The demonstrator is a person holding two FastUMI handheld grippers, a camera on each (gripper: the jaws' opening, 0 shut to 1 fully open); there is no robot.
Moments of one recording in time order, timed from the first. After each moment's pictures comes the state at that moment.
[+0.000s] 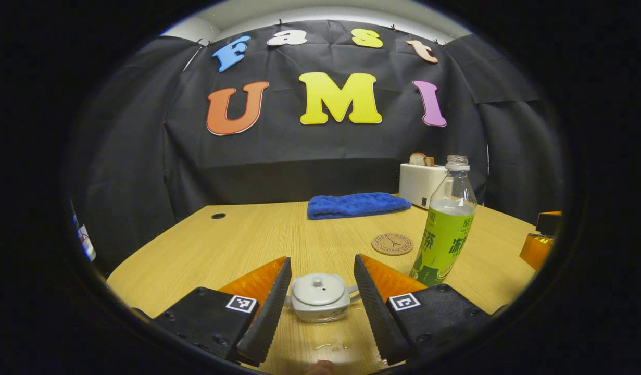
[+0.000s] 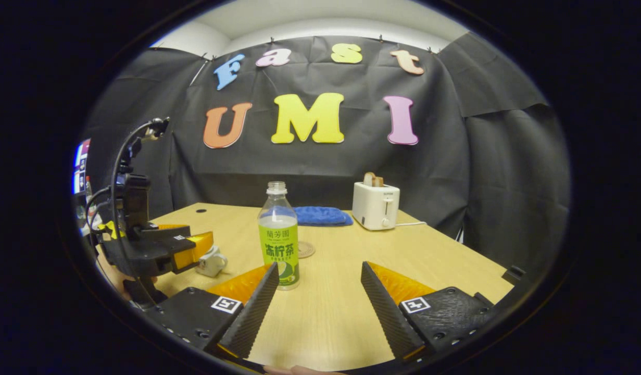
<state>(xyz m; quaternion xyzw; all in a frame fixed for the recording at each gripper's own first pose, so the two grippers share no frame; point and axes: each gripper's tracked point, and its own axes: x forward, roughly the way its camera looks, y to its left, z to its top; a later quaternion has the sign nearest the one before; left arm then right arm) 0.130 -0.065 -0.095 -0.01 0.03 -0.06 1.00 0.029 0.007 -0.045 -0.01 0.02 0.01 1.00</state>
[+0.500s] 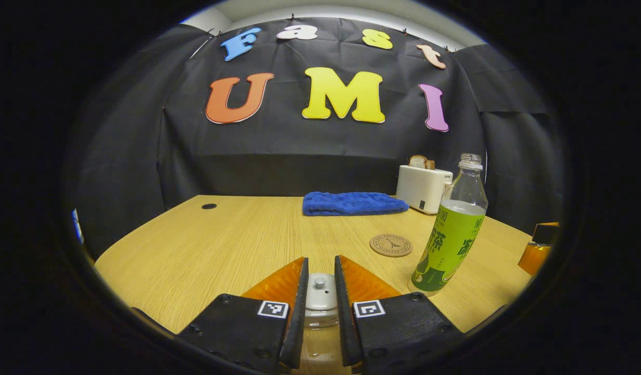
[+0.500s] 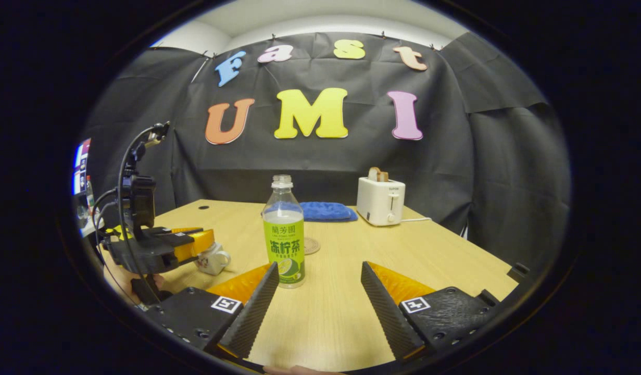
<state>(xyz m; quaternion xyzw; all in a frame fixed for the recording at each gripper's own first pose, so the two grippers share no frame) 0.144 -0.066 -0.102 -0.03 0.03 -0.08 1.00 0.036 0.016 -0.049 -0.01 0.03 0.02 1.00</state>
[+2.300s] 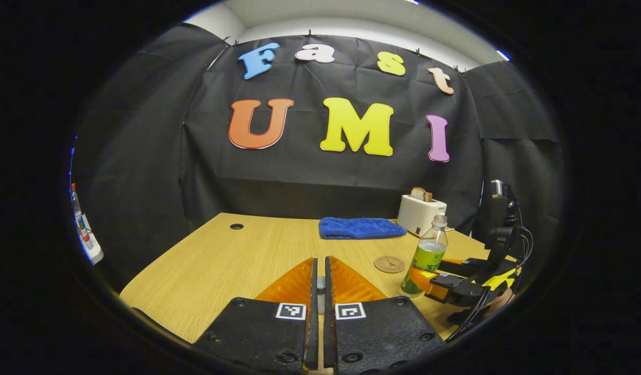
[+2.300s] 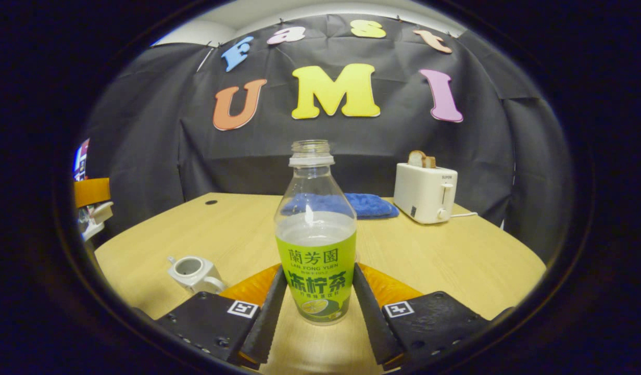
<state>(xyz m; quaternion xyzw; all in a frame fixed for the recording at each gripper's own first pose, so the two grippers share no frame) 0.056 0.005 -0.017 -0.04 0.00 -0.07 1.00 0.153 0.080 -0.055 -0.04 0.07 0.06 0.99</state>
